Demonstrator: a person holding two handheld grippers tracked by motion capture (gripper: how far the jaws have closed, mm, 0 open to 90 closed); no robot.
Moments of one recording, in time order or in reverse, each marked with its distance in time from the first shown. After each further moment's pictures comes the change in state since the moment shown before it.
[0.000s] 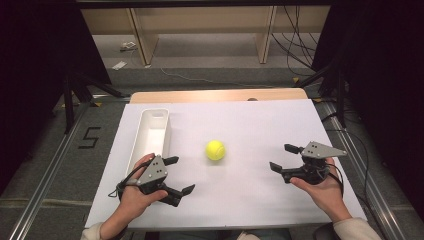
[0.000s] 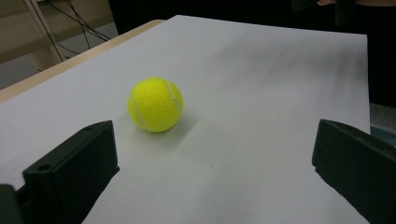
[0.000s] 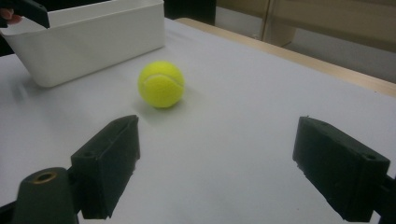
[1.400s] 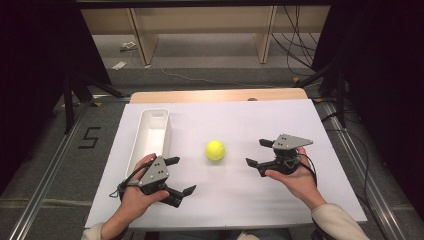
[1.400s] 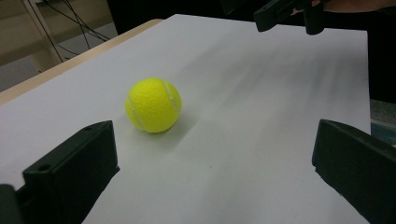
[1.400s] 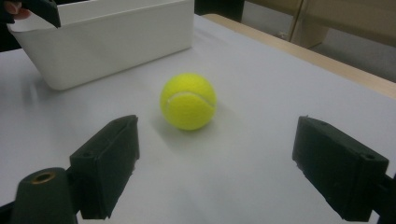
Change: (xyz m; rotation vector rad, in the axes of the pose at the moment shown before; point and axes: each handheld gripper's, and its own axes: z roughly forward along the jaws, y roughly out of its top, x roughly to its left) left arm -0.003 0.001 0.002 0.004 0.004 0.015; right arm 0.017 0.020 0.064 0.045 0.097 -0.057
